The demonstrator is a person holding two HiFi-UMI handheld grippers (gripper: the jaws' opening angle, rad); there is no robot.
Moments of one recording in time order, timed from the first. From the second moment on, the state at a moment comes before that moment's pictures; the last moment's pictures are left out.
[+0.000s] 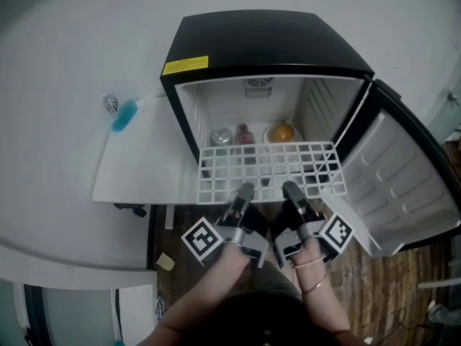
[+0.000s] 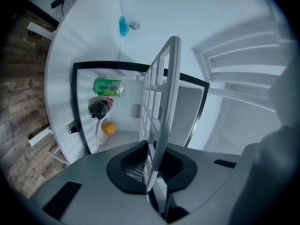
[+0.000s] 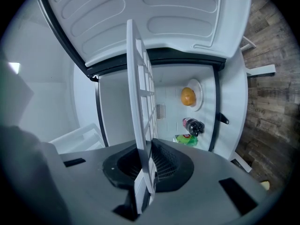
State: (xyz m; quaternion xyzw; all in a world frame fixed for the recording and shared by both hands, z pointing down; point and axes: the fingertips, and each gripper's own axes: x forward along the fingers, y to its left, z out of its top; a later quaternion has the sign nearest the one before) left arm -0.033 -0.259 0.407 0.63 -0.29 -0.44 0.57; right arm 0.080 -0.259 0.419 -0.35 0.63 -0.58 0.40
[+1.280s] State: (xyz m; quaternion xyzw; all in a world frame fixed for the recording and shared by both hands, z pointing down) left arm -0.028 -0.271 0.393 0.62 -0.30 -0.45 0.57; right arm 0.084 -0.276 0.406 -0.33 0.63 -0.59 0.39
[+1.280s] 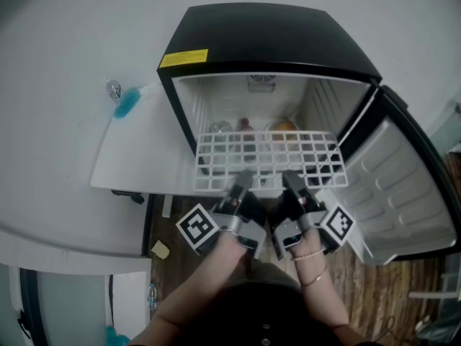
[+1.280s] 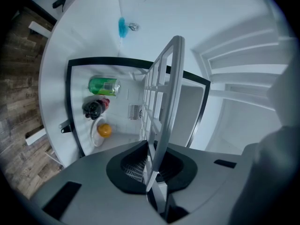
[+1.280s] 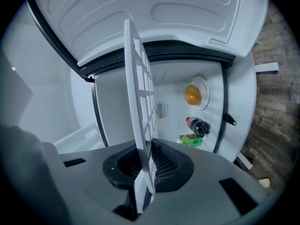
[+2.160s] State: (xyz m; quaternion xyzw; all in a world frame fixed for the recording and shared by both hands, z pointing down) left arm -0.031 -0.280 0.399 0.60 -0.31 -0.46 0.58; right arm 0.080 -0.284 0.410 -0.32 0.63 -0.60 0.37
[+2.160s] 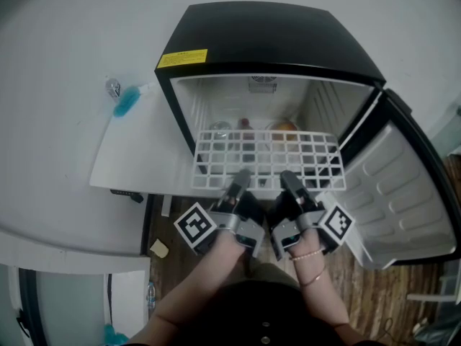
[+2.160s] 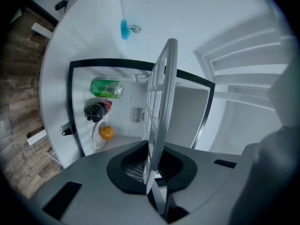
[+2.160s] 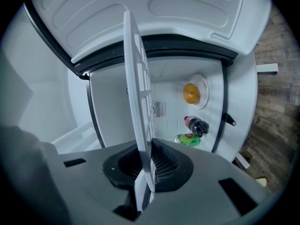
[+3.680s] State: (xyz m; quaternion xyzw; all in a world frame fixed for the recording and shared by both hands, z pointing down) left arm -0.027 -0.268 0.395 0.60 -0.33 -0.46 0.56; right arm 0.085 -0.279 0.415 -0.30 0.62 -0.62 0.38
